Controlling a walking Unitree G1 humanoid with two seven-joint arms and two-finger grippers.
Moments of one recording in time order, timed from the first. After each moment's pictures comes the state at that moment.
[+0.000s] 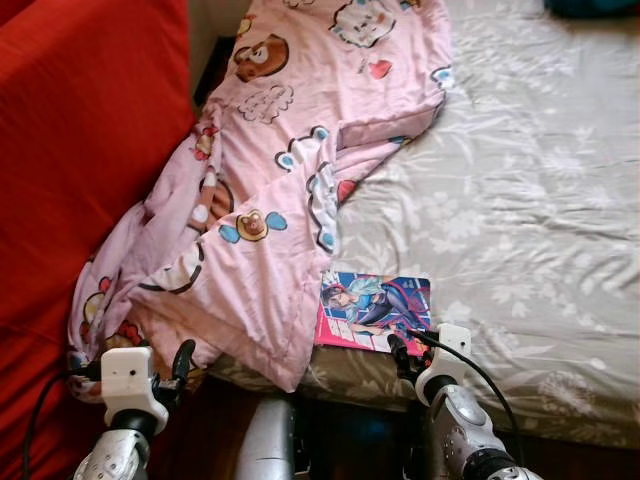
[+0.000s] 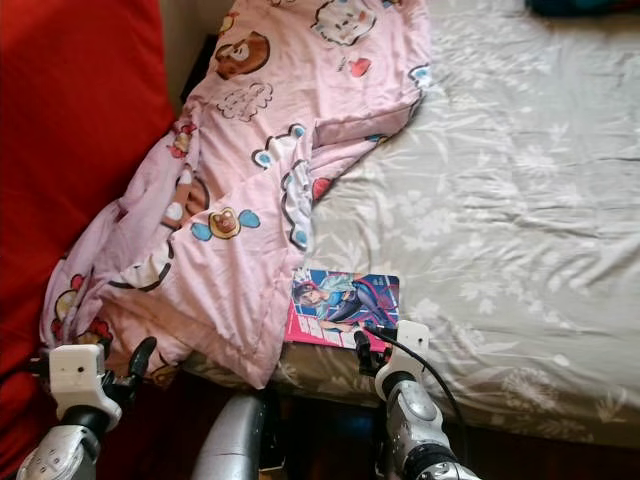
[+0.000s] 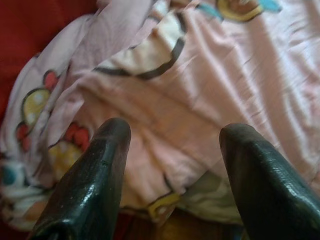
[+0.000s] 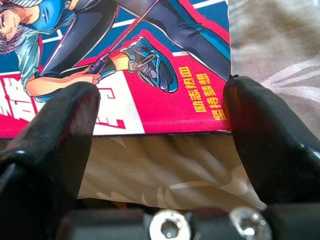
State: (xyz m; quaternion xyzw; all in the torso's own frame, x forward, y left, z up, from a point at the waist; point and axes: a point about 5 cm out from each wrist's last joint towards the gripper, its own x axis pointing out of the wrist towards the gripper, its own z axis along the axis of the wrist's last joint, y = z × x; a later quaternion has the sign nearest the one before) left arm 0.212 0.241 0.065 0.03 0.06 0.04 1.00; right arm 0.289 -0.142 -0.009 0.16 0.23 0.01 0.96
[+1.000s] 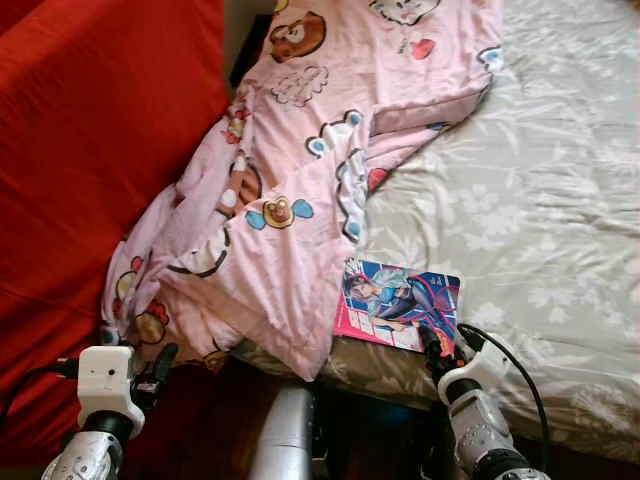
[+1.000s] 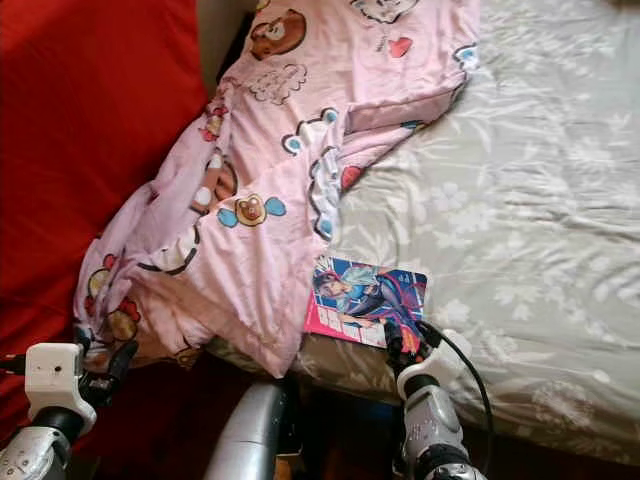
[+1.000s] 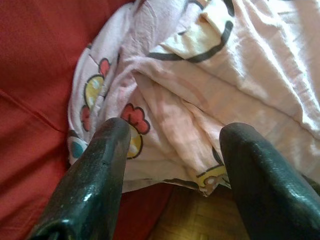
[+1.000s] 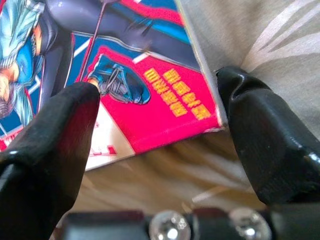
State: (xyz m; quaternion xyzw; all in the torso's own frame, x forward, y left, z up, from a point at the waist) left arm 0.207 0.255 0.086 0.07 0.06 0.03 1.00; right arm 0.281 -0.171 -0.015 0.36 0.19 -0.09 0.91
